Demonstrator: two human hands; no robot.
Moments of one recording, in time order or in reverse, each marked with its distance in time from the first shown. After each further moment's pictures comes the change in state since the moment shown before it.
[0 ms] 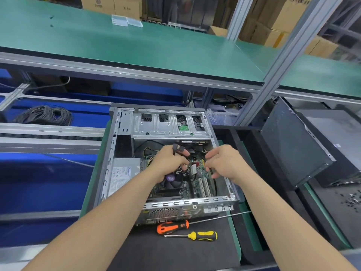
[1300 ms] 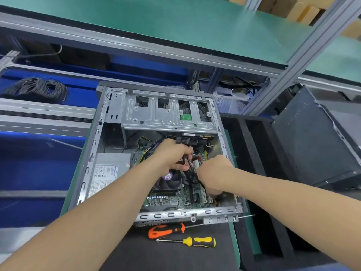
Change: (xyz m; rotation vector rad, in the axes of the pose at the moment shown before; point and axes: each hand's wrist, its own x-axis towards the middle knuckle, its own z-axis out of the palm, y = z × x) left_hand 0.040 -0.002 0.017 -0.311 -0.030 -0.291; right_hand 0.054 -0.002 0.058 -1.672 -0.467 -0.348
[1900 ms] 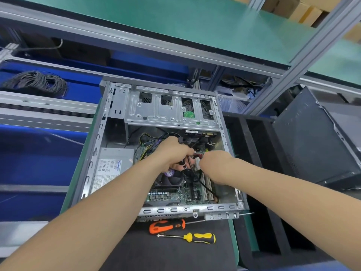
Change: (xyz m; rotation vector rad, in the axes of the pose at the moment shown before) left_hand -0.002 0.000 -0.003 0.196 -0.004 0.016; right_hand -0.012 0.008 -0.012 0.080 0.013 -0.055
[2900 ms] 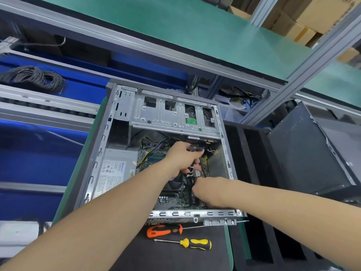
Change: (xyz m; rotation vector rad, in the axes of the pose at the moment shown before) left_hand 0.007 -0.005 0.017 -0.130 -0.048 0.158; right_hand 0.004 -0.025 0.027 -0.287 0.041 -0.340
